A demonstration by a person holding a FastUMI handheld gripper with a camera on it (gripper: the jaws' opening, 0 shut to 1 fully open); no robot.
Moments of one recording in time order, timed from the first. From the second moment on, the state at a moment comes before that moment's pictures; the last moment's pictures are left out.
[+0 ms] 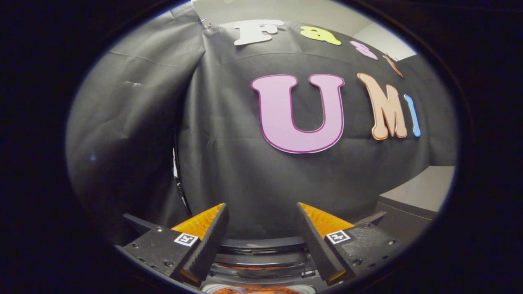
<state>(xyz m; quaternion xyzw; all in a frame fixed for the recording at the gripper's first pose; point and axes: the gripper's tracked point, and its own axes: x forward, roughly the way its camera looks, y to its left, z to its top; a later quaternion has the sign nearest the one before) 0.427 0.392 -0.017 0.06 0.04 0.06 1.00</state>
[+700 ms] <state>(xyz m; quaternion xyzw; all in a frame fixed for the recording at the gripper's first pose) 0.401 0.387 -0.019 0.06 0.04 0.06 1.00</state>
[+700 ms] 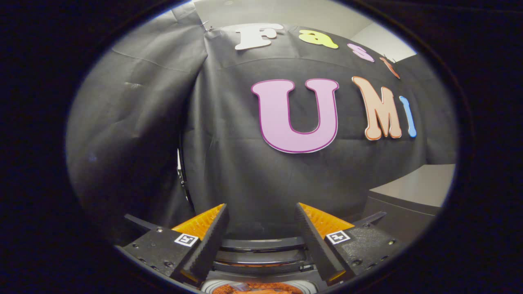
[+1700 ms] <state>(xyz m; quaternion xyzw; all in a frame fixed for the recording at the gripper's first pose) 0.361 0.384 -0.035 0.05 0.06 0.08 0.99</state>
